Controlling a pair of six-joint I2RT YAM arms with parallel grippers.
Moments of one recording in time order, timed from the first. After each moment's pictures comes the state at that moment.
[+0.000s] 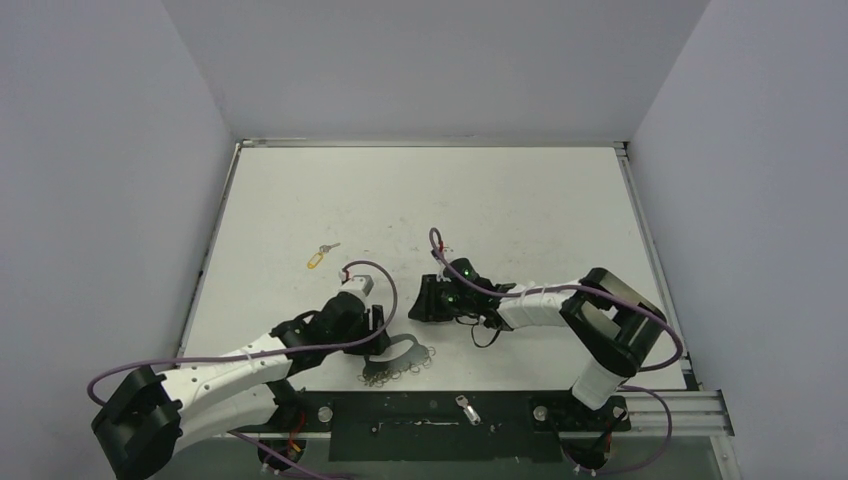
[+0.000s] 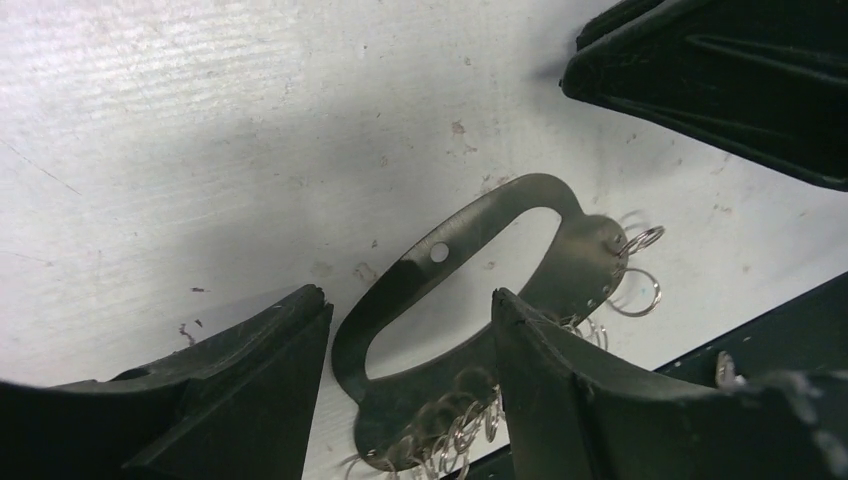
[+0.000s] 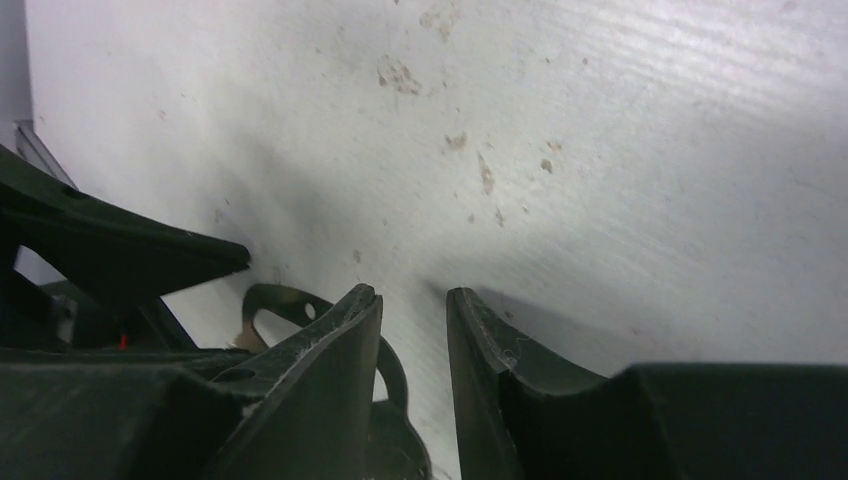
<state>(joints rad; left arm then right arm) -0.84 0.94 0.33 -0.24 -0.09 -0.77 0.85 1.68 0.68 0.32 -0.21 0.75</state>
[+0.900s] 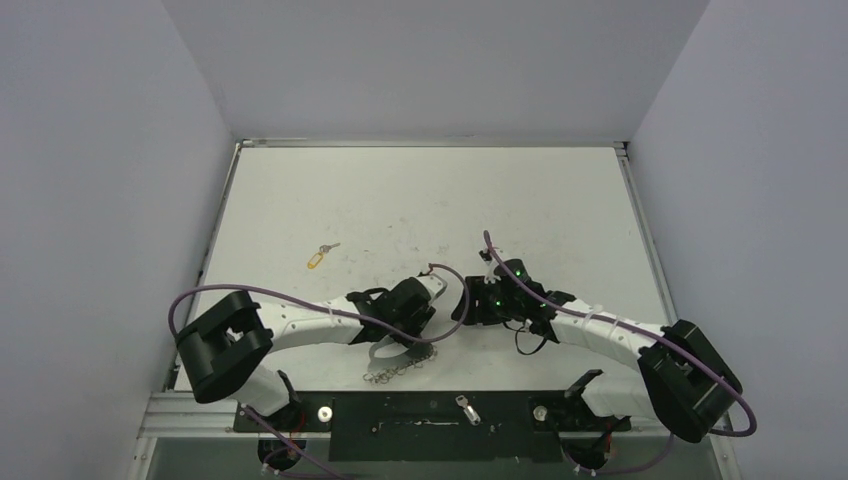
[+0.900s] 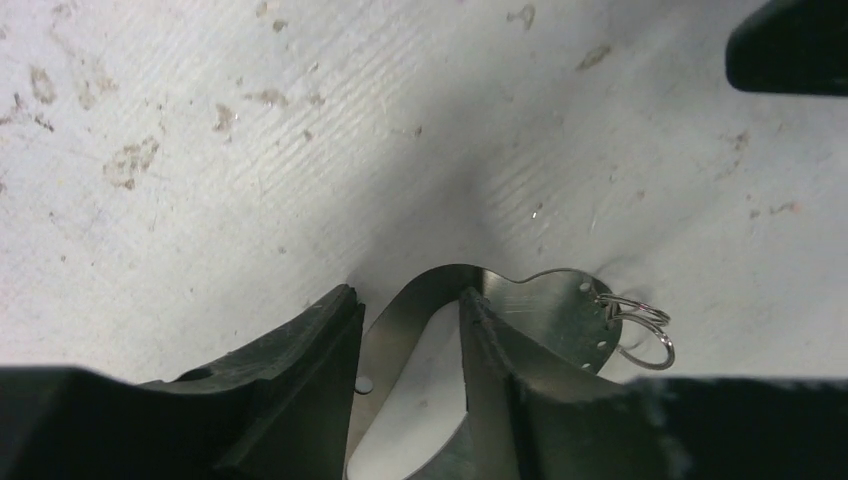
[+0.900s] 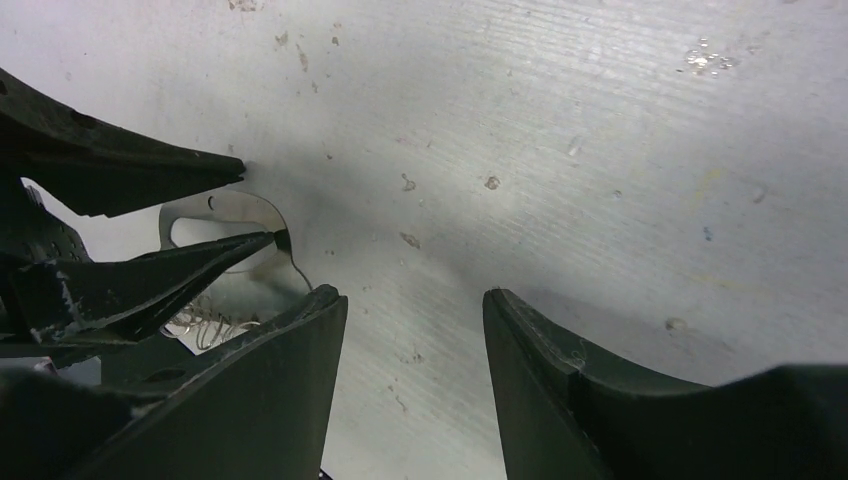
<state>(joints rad) -1.02 1.48 0.70 -0.24 -0.17 -0.28 0.67 1.27 0.49 0.00 -0.22 0.58</state>
